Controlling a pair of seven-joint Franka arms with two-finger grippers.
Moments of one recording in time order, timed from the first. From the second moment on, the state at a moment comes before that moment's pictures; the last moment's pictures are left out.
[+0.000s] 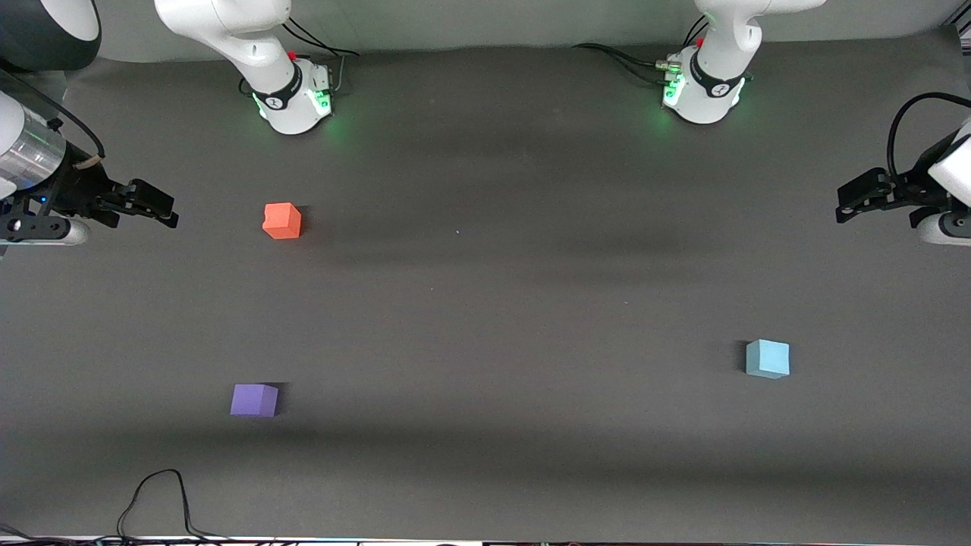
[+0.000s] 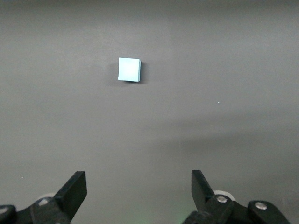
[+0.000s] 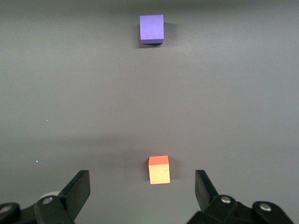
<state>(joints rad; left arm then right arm) 0.01 0.03 -0.04 -1.55 0.01 1.54 0.08 0.09 -0.08 -0.05 -1.76 0.01 1.66 0.10</state>
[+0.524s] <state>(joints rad) 0.01 0.03 -0.04 -1.56 0.01 1.54 0.08 0.09 -0.08 -0.05 -1.76 0.01 1.67 0.10</state>
